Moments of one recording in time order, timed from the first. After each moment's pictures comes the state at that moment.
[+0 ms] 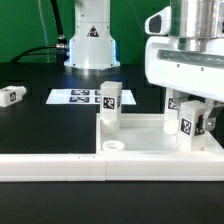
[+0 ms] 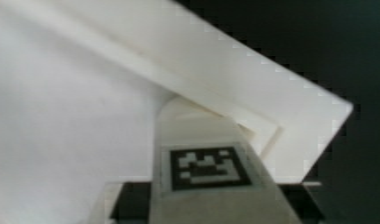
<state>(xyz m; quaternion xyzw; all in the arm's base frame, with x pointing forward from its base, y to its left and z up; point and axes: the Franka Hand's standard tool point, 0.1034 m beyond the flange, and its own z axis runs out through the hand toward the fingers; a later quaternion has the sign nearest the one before) 0.675 0.107 0.064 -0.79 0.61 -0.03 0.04</state>
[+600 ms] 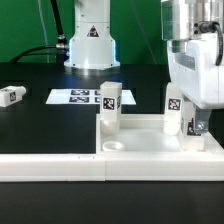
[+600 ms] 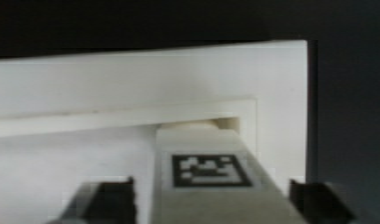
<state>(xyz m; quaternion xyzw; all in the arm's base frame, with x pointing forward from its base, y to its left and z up) 0.677 0.106 0.062 -0.69 0.72 -0.02 0.07</state>
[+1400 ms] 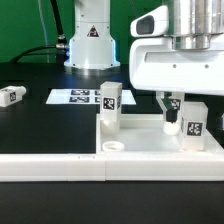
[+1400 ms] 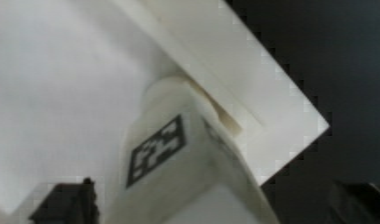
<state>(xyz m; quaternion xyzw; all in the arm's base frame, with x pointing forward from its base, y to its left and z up) 0.684 0.101 0.068 -0.96 0.28 -0.07 0.03</state>
